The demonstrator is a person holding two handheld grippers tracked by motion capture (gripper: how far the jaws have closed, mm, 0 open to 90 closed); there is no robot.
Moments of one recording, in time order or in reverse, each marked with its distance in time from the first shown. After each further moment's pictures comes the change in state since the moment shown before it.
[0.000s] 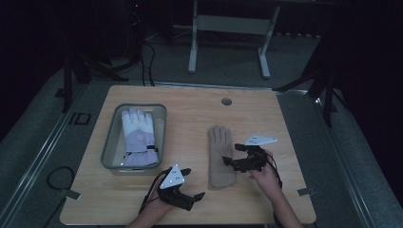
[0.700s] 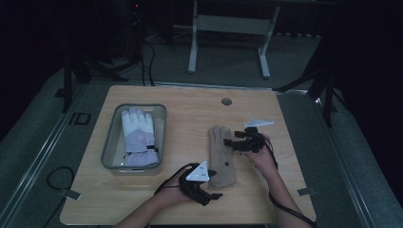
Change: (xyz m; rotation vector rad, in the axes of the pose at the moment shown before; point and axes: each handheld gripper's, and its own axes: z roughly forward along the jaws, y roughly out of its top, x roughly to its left) left arm -0.003 0.038 0.056 0.141 -0.212 0.221; right arm -0.054 0.025 0.033 0.036 -0.049 0.092
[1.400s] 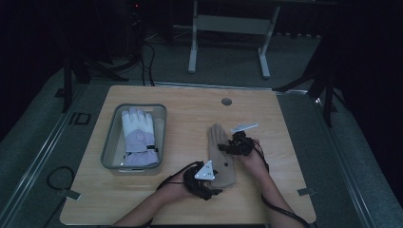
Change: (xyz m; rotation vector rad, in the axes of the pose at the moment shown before) left arm 0.010 -0.005 0.021 0.146 0.052 0.085; right arm 0.012 -0.011 0.035 0.145 -0.013 -0.052
